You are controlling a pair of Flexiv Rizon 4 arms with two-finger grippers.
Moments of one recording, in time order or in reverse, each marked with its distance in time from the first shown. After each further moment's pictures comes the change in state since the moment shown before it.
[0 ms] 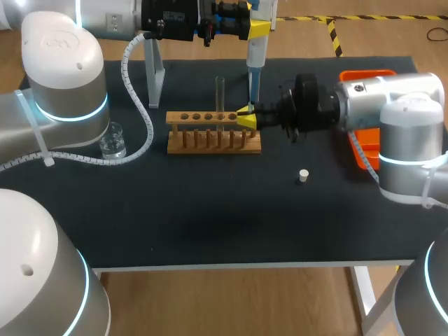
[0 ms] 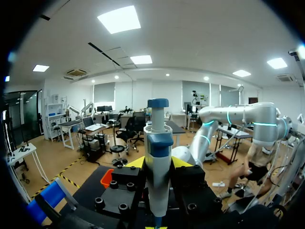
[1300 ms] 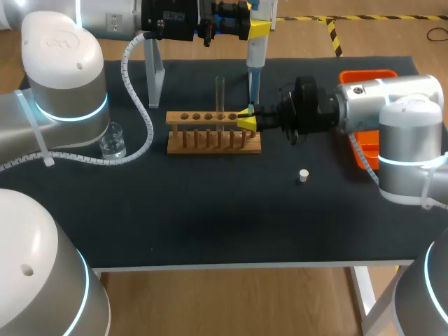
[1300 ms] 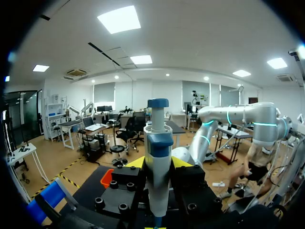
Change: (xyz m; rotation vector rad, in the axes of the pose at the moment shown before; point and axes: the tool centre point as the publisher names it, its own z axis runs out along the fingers) left arm 0.000 0.000 0.000 0.000 0.000 0.000; right arm -0.001 -0.008 0.000 0.006 -0.003 0.011
